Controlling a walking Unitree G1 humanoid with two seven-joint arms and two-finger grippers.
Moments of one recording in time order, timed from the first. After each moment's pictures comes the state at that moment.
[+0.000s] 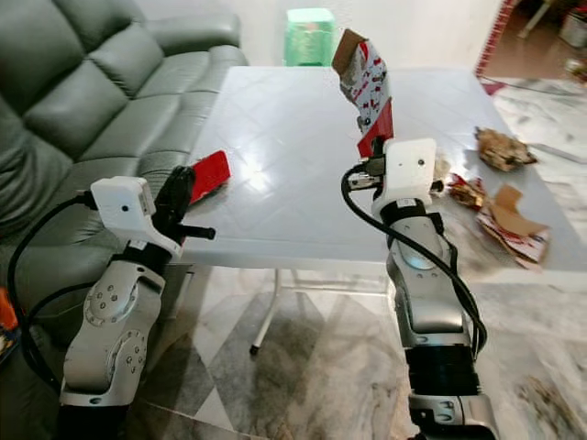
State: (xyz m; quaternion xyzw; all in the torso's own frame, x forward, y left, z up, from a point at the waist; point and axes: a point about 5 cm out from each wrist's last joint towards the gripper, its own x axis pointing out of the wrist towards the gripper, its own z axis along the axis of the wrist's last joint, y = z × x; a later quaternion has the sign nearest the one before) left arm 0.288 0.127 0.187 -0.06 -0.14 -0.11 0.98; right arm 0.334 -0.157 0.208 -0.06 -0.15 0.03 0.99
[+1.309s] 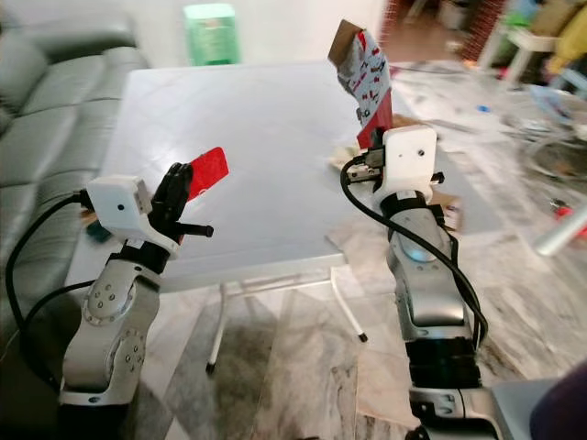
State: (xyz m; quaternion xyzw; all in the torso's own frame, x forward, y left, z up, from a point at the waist) left arm 0.289 0.134 0.188 -0.07 -0.14 -0.10 0.98; right arm 0.337 -0.152 0.216 -0.06 -0.15 0.04 0.99
